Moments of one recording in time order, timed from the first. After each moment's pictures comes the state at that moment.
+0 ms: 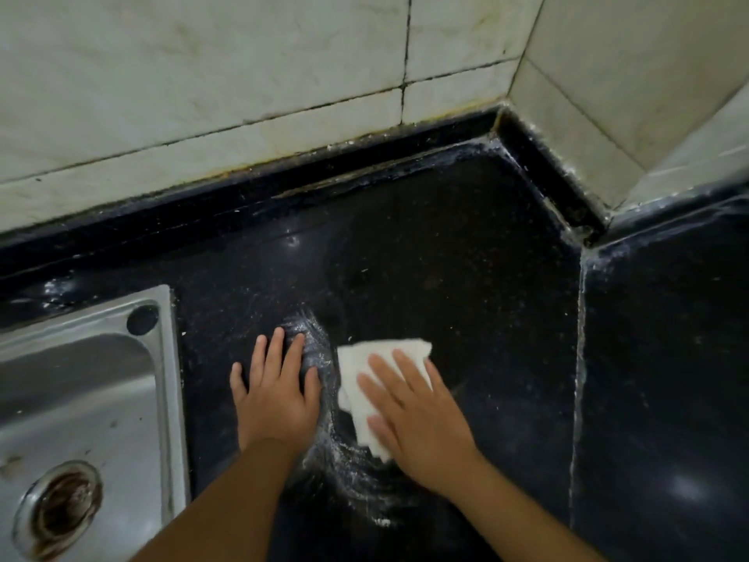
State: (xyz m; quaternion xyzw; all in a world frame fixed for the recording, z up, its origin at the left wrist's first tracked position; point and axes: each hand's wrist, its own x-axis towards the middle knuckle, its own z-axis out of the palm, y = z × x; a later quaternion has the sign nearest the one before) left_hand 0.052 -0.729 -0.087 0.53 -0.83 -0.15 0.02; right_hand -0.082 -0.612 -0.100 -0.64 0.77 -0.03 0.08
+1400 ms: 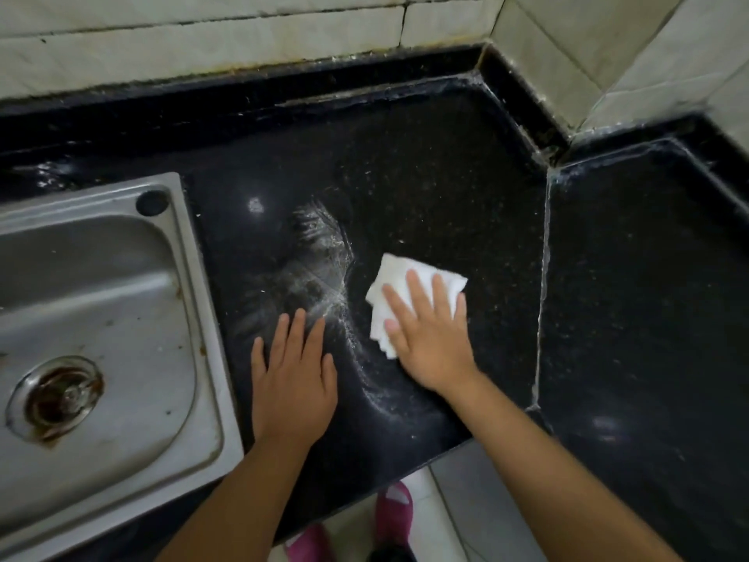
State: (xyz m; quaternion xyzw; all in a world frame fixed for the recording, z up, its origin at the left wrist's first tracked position) left_hand 0.142 -0.630 -0.094 0.44 -0.89 -0.12 0.02; right_hand -0.019 -0.563 -0.079 -0.49 0.86 0.04 0.15
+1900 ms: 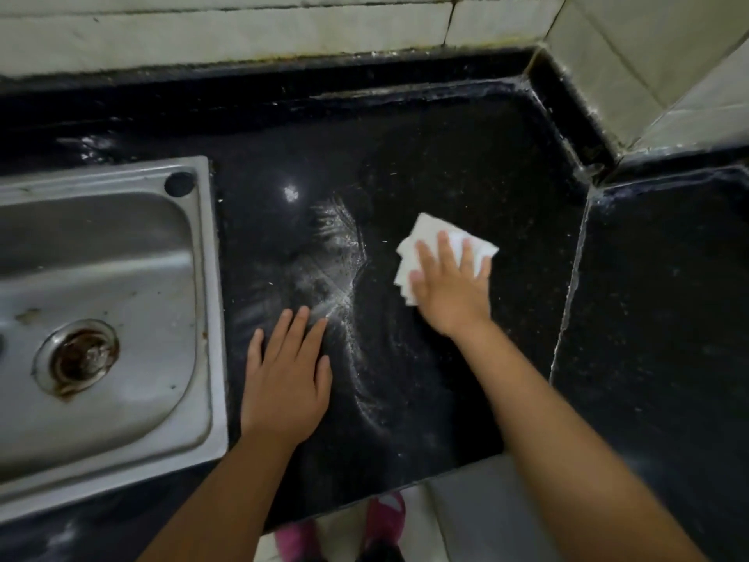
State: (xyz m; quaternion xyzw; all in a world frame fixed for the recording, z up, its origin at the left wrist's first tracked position) left_hand 0.141 -0.630 -0.096 0.45 -0.89 -0.08 0.02; right_hand -0.077 -0.614 -0.074 -0.47 0.87 0.04 0.16
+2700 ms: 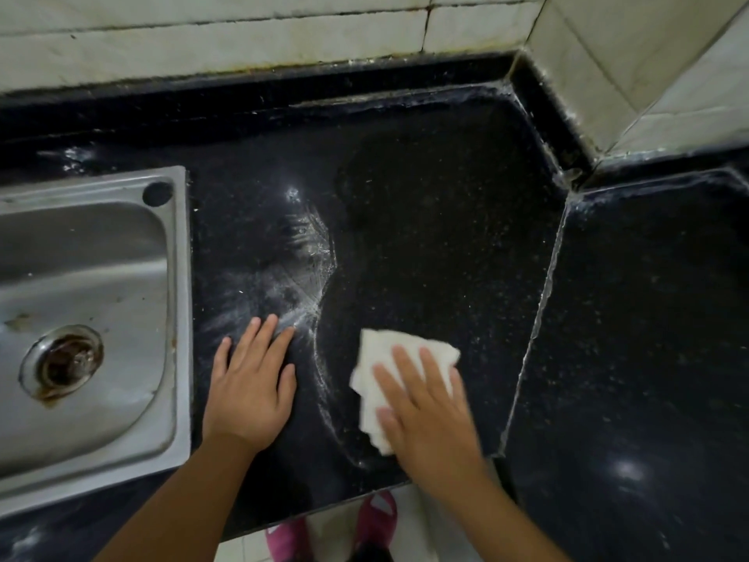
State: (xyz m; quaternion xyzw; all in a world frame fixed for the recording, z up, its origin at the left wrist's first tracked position) left_hand 0.138 -0.628 -0.093 0.46 -0.89 -0.07 0.04; right_hand -0.028 -0.491 -0.086 -0.58 0.80 -0.01 0.15
